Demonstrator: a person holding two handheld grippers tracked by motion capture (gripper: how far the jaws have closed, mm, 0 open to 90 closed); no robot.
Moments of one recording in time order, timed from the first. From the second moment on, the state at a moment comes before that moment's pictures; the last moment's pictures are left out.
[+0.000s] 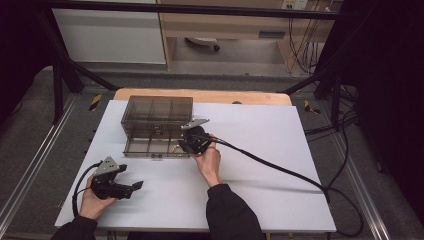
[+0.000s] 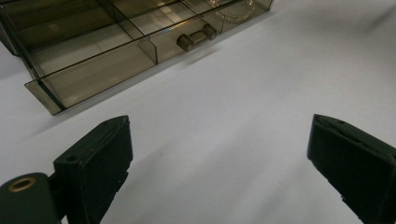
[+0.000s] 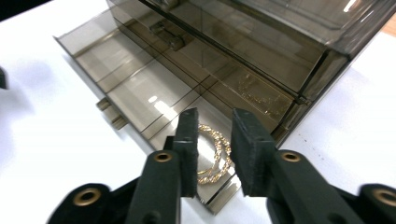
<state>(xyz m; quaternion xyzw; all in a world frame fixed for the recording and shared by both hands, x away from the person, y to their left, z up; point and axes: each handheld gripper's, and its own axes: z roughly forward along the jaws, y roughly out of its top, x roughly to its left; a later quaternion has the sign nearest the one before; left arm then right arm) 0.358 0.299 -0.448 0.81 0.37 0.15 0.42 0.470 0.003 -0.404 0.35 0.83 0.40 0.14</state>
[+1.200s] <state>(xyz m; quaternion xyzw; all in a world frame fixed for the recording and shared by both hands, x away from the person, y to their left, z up) 0.359 0.297 -0.449 0.81 0.38 0.15 0.42 0.409 -0.157 -0.400 0.38 0.79 0.47 0.13</state>
